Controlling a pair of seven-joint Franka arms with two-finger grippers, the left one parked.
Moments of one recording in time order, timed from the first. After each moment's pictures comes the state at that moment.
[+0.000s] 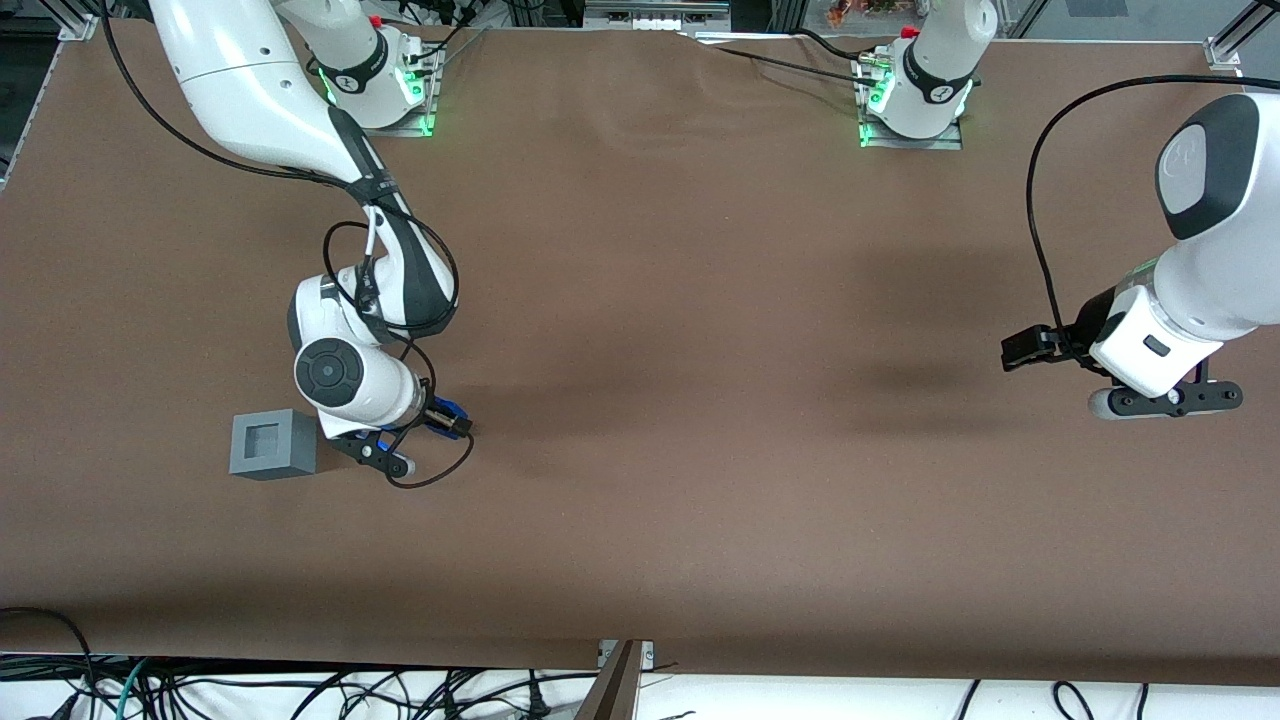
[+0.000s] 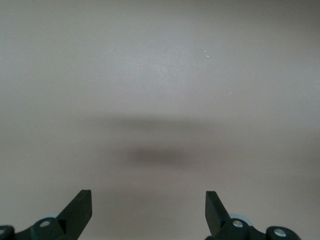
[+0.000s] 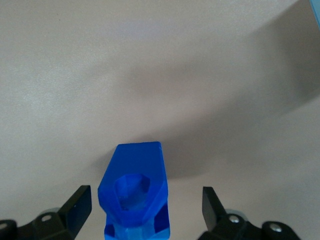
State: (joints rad) arm 0.32 0.70 -0.01 -1.55 0.01 2.15 0.73
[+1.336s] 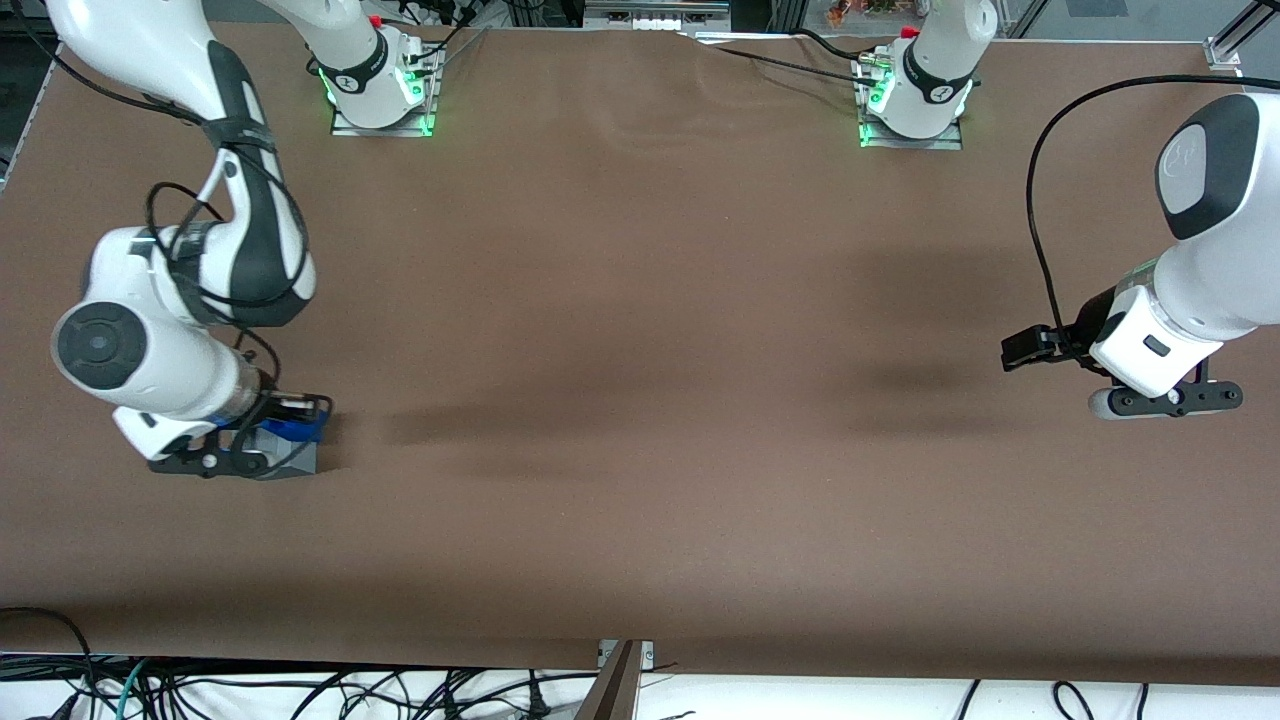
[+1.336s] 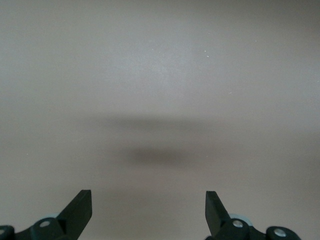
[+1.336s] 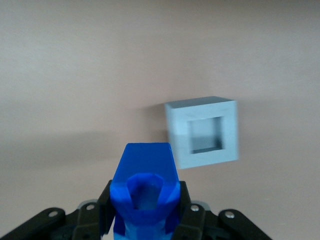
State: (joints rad) arm 0.28 0.53 -0.25 -1.48 -0.01 1.93 0.04
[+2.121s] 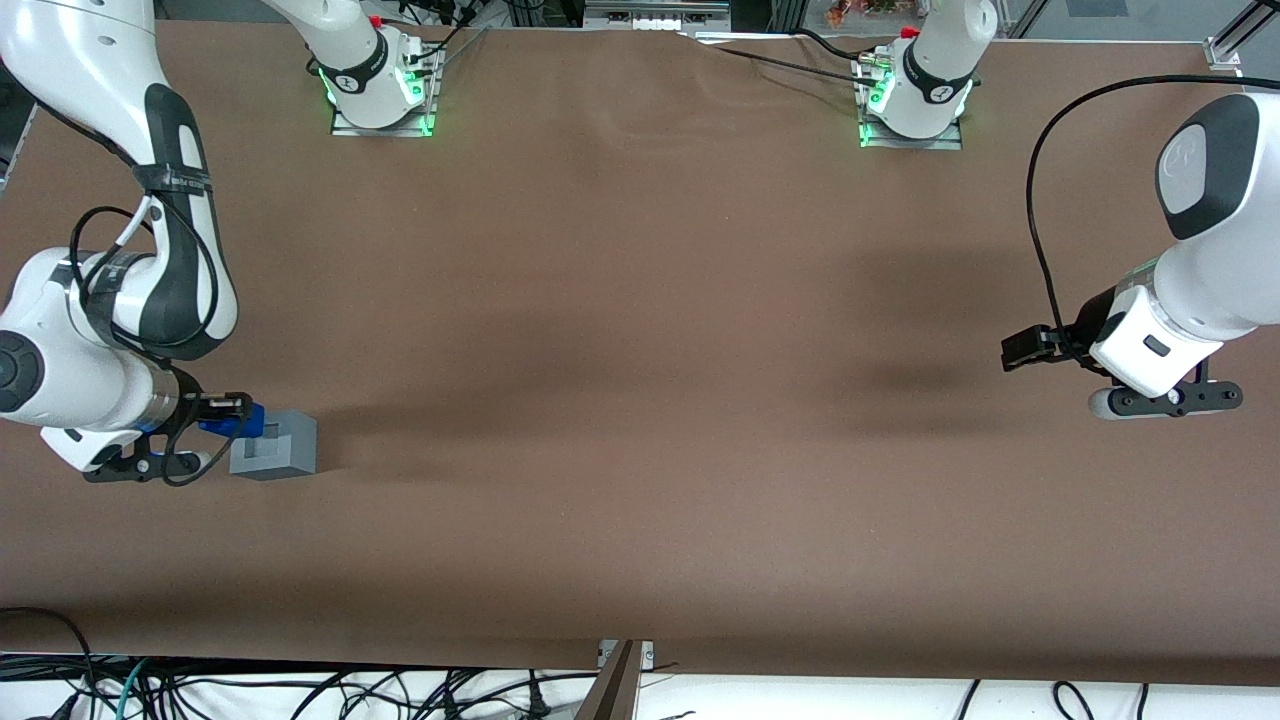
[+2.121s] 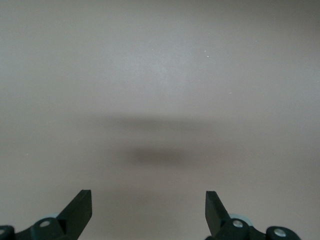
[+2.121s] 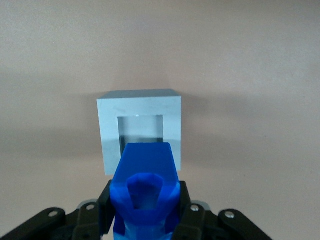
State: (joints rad) arm 0.17 0.59 -0.26 -1.51 0.03 1.99 -0.17
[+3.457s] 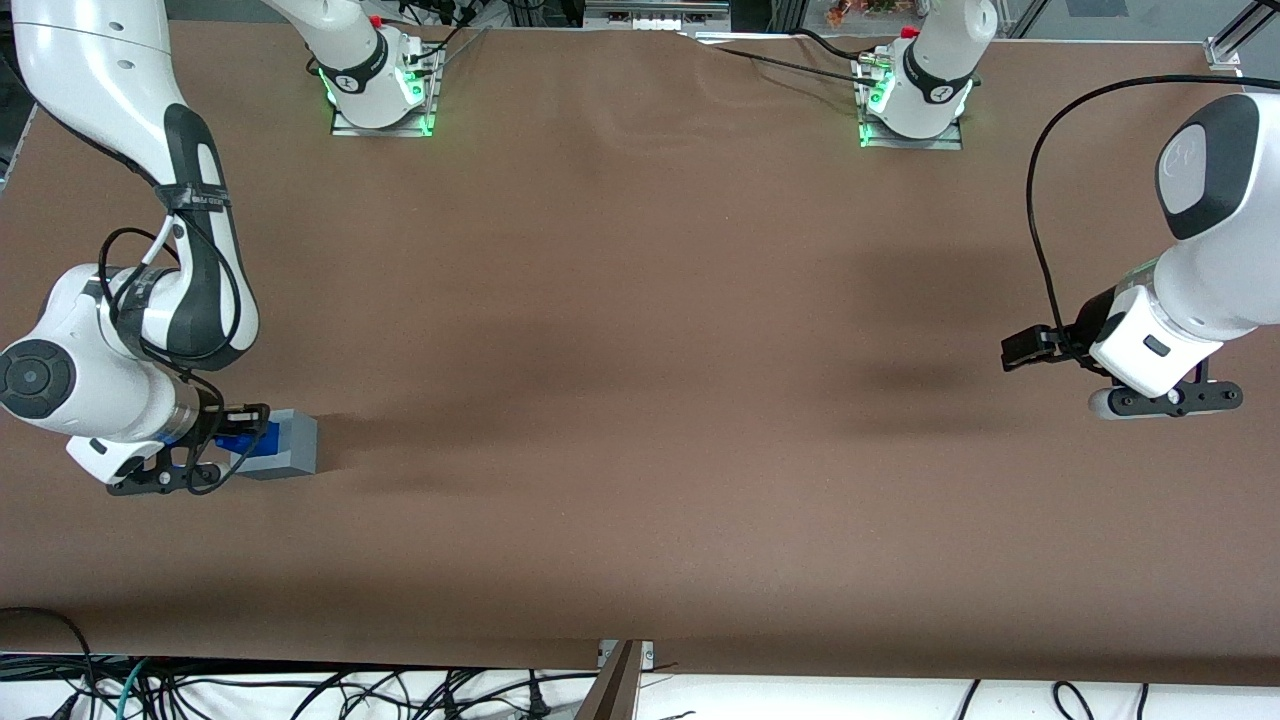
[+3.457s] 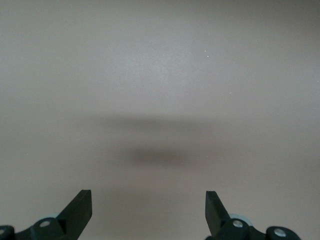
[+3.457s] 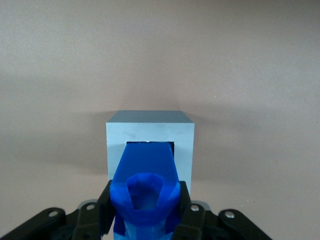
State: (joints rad) arm 0.17 0.62 -0.25 -1.51 0.05 2.07 -0.20
